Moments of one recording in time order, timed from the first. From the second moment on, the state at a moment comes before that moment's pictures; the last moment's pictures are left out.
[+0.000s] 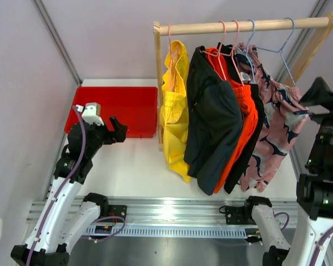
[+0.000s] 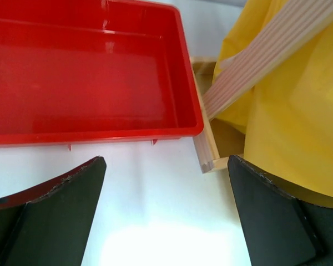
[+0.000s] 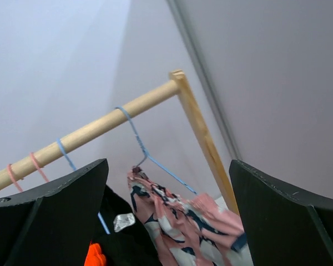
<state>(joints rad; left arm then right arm) -0.22 0.69 0.82 -0.43 0.03 -0.30 -0.13 0.69 1.48 -0.36 0.29 0.34</state>
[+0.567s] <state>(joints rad) -0.22 0.69 0.82 -0.46 -0.02 -0.29 -0.11 1.07 1.74 -0.37 0.03 0.14</state>
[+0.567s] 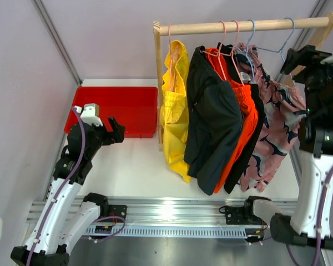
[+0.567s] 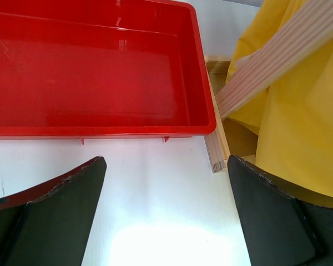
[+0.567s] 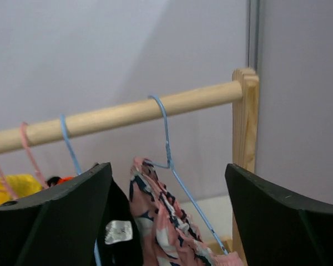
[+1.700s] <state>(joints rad) -0.22 0.69 0.82 -0.47 -0.02 -0.29 -0.11 1.26 1.62 -0.55 -0.04 0.19</state>
